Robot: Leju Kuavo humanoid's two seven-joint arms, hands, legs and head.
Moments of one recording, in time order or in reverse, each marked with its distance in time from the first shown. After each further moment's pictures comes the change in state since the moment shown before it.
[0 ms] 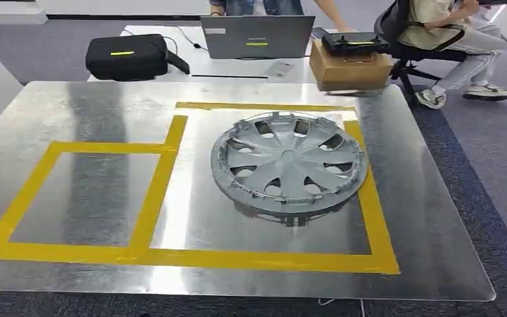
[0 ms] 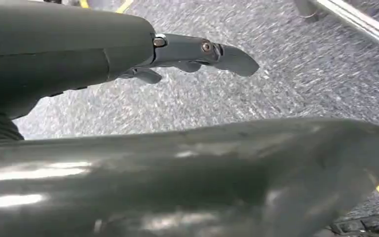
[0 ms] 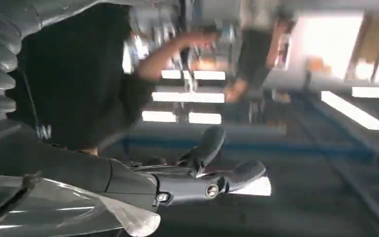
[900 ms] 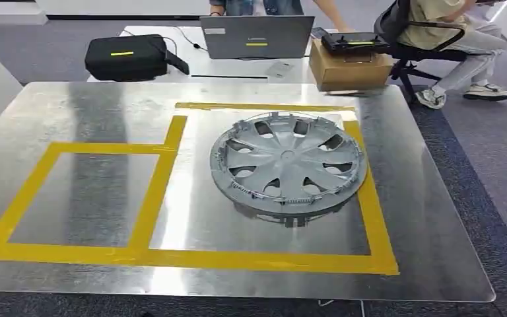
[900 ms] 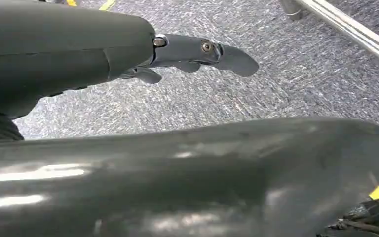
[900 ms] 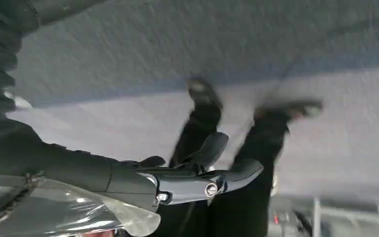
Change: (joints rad) left arm -0.007 -0.006 0.067 0.000 -0.052 -0.024 -0.047; right arm -0.144 0.114 -0.150 0.839 0.108 0.010 0.299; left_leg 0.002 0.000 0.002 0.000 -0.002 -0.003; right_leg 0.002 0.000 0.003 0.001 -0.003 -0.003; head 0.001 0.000
